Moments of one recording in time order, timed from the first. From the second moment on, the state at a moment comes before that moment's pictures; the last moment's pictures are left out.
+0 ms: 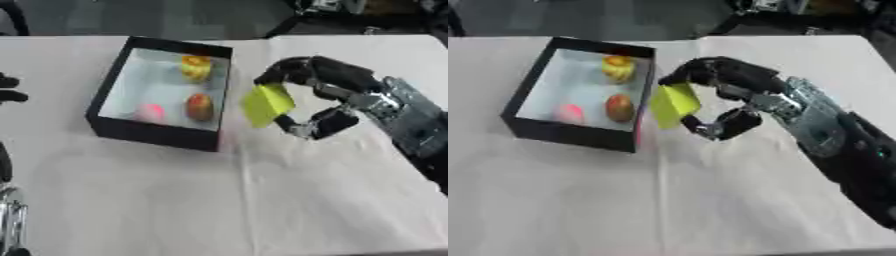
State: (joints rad) left arm -0.33 0.01 -0.07 -1.82 -0.01 -0.13 0.22; right arm -0.49 -0.77 0.25 -1.67 0.23 -0.55 0.30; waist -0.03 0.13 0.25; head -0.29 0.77
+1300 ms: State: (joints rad) left arm -0.36 -0.03 -0.12 -1.85 0.00 -0.14 0.16; right arm -0.79 -0.51 0.25 -1.15 0.43 -0.50 0.41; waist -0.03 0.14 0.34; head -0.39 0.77
